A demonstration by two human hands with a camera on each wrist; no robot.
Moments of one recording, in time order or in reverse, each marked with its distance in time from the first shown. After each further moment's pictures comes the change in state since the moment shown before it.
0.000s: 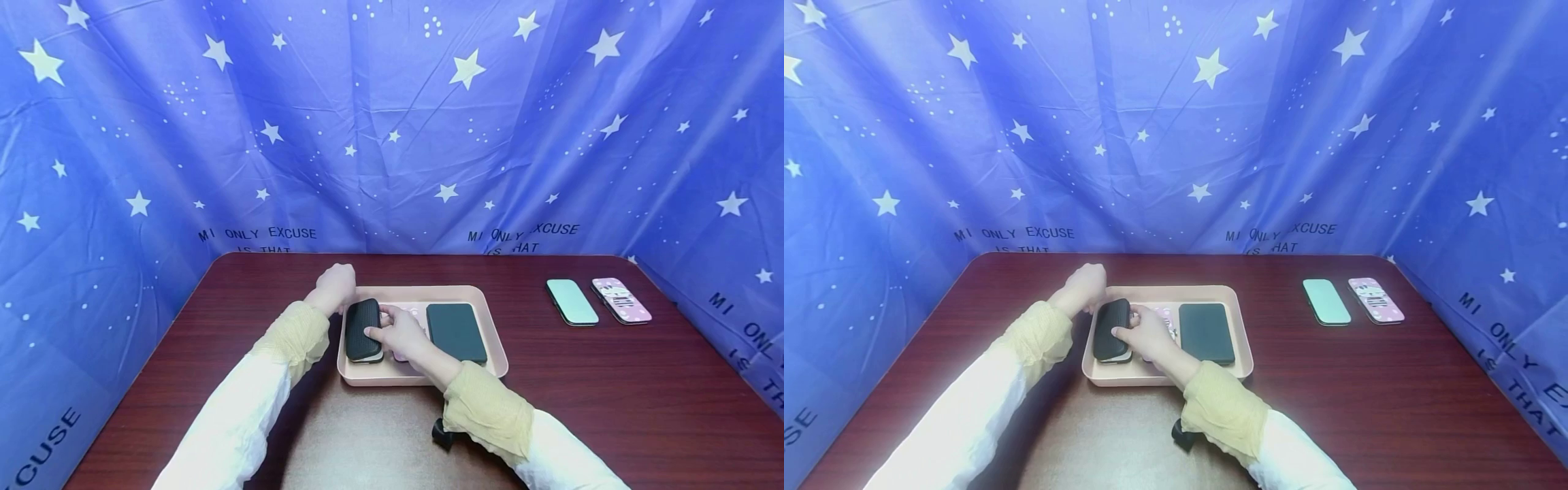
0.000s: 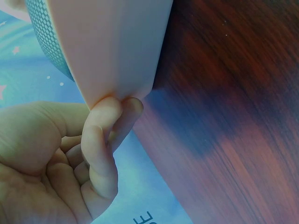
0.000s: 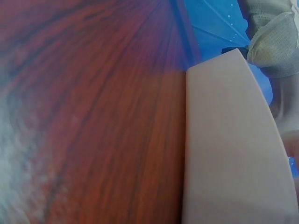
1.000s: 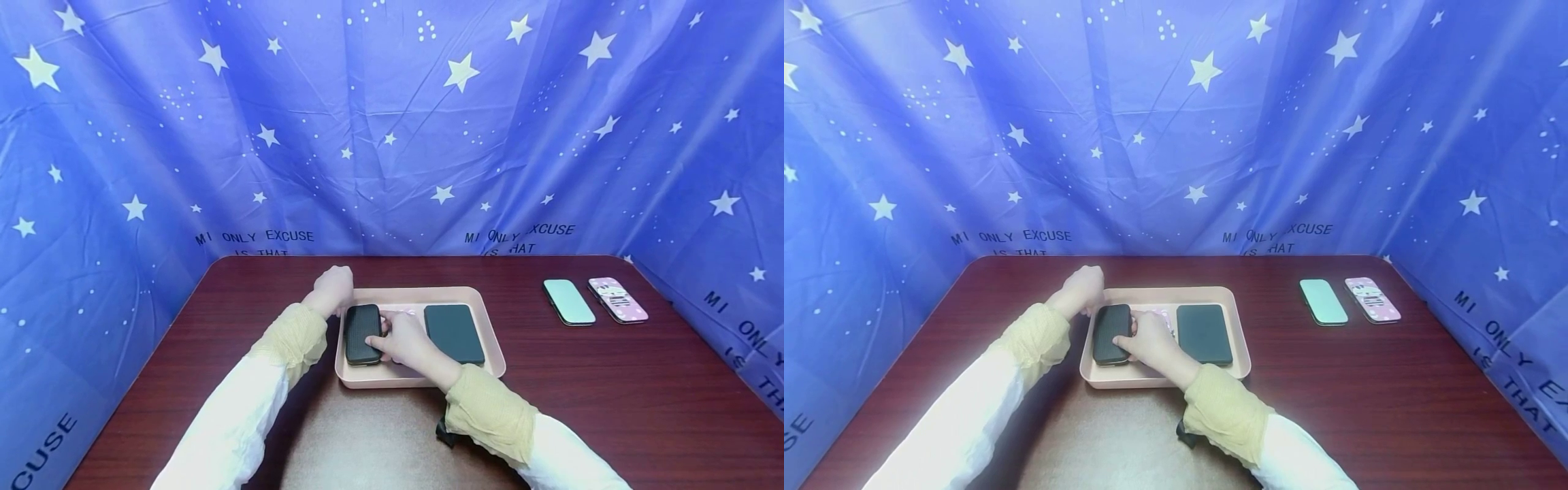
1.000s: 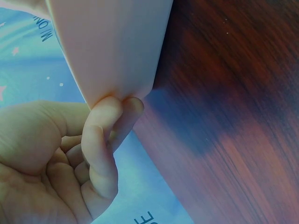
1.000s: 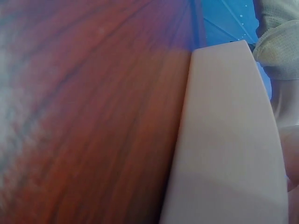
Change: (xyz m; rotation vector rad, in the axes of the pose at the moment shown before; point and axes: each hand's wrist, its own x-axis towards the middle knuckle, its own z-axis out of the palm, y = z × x) left_hand 0.004 0.002 0.001 0.043 -0.023 -0.016; right_hand -0.009 -0.001 -0.008 -0.334 0.012 -0.263
